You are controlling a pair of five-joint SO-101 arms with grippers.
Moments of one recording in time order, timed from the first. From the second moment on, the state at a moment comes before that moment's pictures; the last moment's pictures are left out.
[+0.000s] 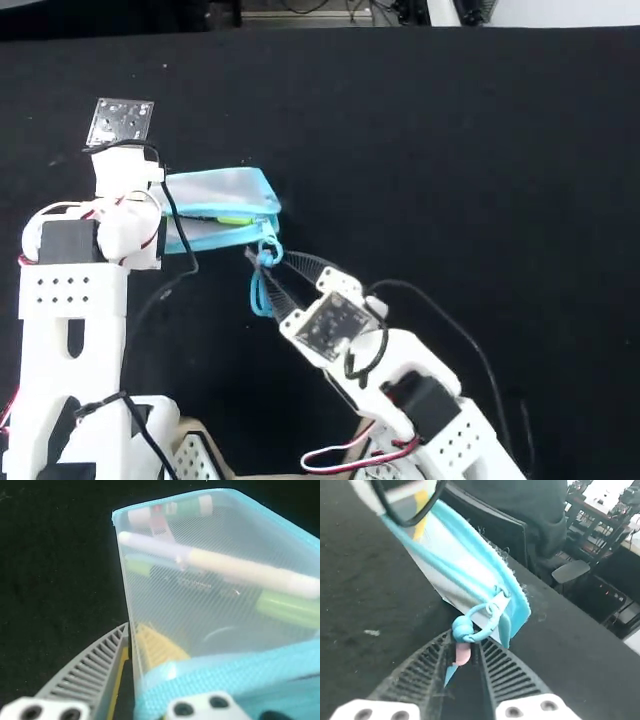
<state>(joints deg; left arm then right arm) -8.4 -34.6 29.7 76.8 -8.8 -38.9 -96.0 87.9 32.0 19.1</state>
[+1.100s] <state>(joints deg) -8.4 -34.6 30.2 76.4 -8.8 -38.9 -88.0 82.0 33.5 11.7</state>
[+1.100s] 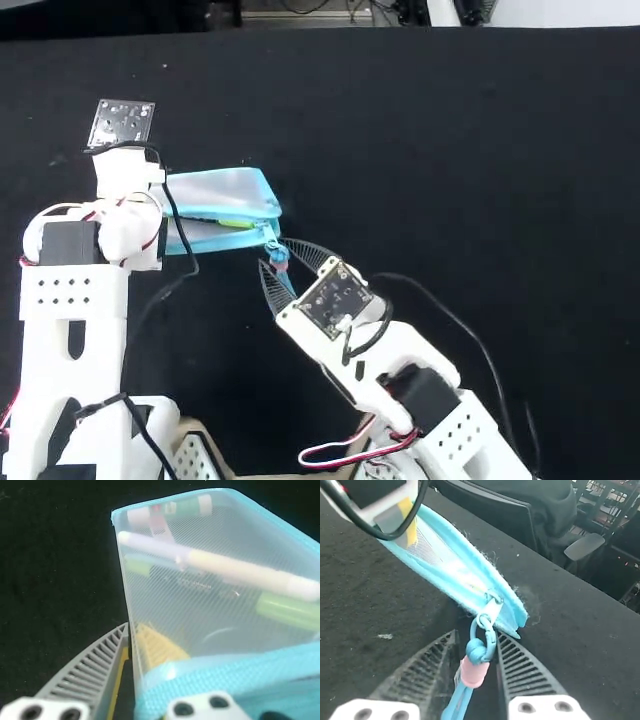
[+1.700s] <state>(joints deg) -8.4 -34.6 30.2 76.4 -8.8 -35.3 -88.0 82.5 28.2 7.2</state>
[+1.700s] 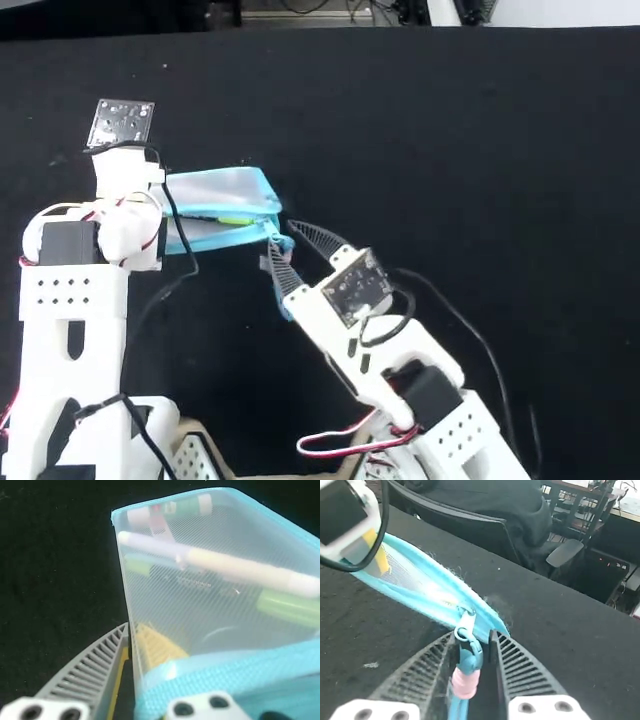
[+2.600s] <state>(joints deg) -8.4 -34.6 28.2 76.8 -8.7 -32.4 -87.3 73.4 37.5 13.8</state>
